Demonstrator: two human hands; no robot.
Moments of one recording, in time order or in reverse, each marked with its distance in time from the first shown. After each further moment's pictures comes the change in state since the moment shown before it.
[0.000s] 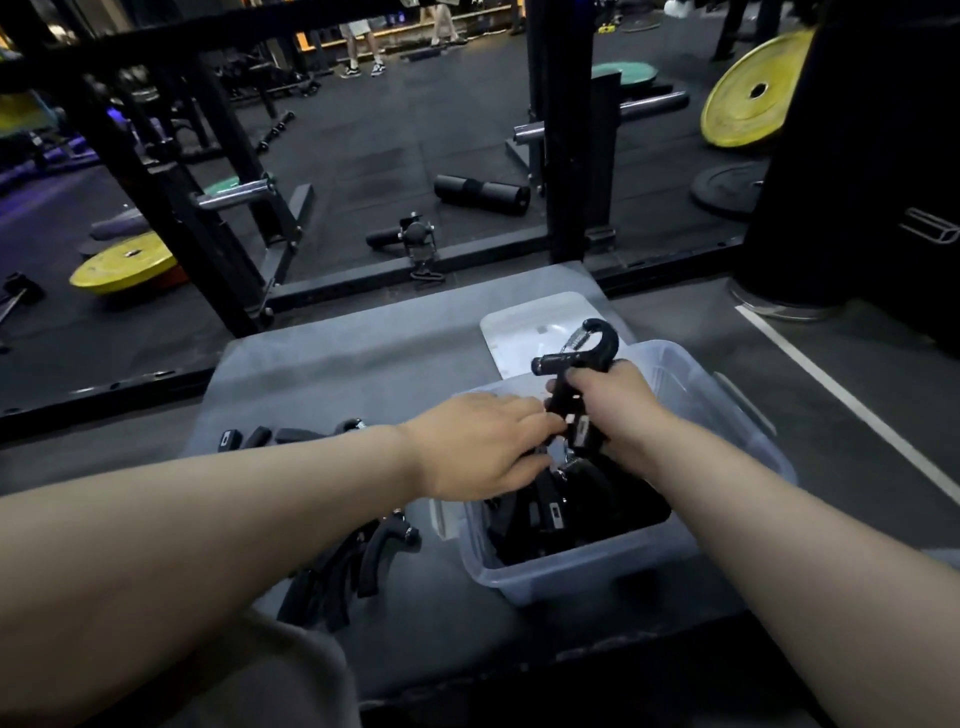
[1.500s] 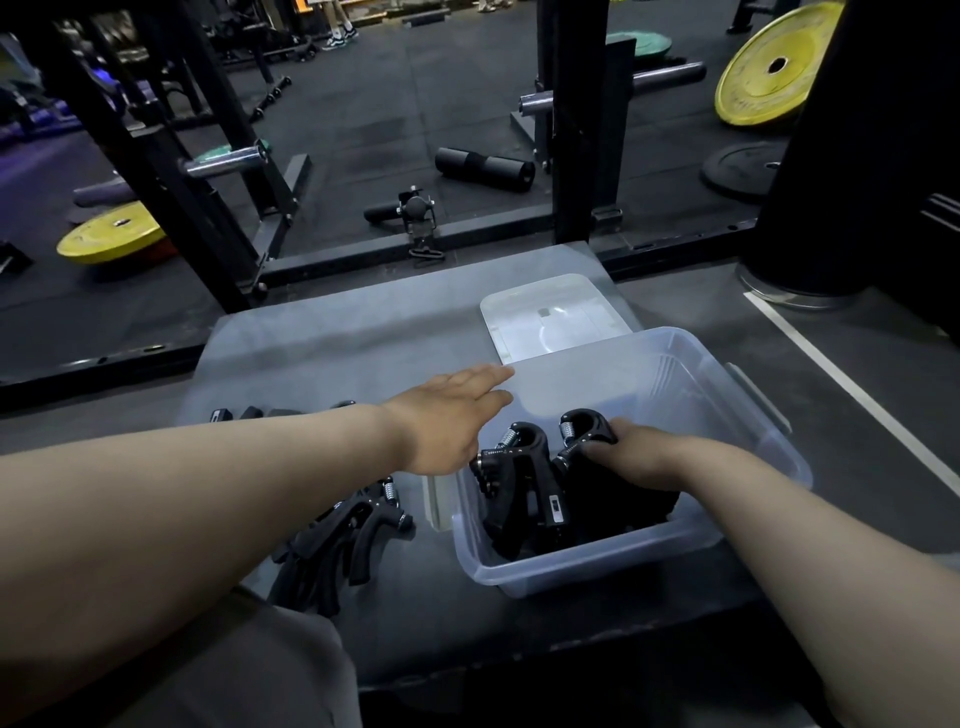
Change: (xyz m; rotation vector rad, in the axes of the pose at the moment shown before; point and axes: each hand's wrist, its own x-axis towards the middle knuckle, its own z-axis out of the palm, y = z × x) left_hand -0.004 -0.051 0.044 -0.036 -0.299 -0.261; right_hand 0.026 0.050 -0.049 -1.163 -0.311 0.085
